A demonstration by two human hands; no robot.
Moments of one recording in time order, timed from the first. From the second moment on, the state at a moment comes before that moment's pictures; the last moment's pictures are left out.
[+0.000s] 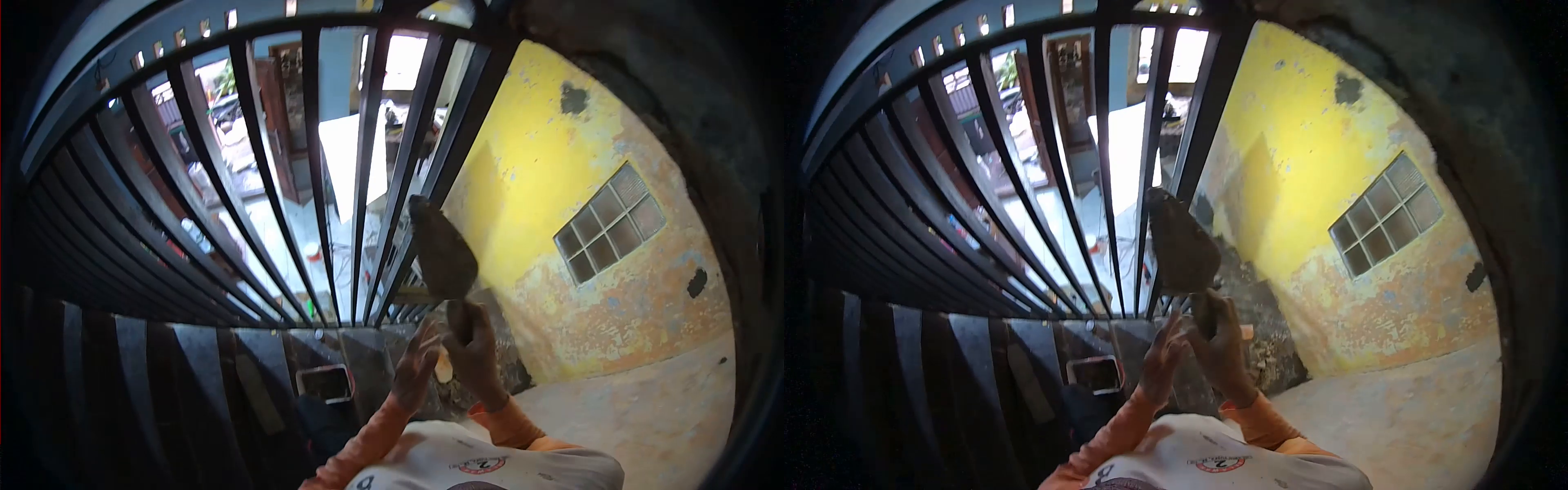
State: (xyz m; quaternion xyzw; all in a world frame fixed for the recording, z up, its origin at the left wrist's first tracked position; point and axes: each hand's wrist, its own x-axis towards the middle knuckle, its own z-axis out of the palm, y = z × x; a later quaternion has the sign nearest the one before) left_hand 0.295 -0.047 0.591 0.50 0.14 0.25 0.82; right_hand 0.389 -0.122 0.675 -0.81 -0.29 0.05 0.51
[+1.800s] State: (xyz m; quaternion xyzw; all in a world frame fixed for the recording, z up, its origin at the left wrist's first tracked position) left_hand 0.195 -0.032 0.393 0.73 0.21 0.26 0.59; right_hand 0.453 -0.118 0.681 -0.77 -0.28 0.33 0.47
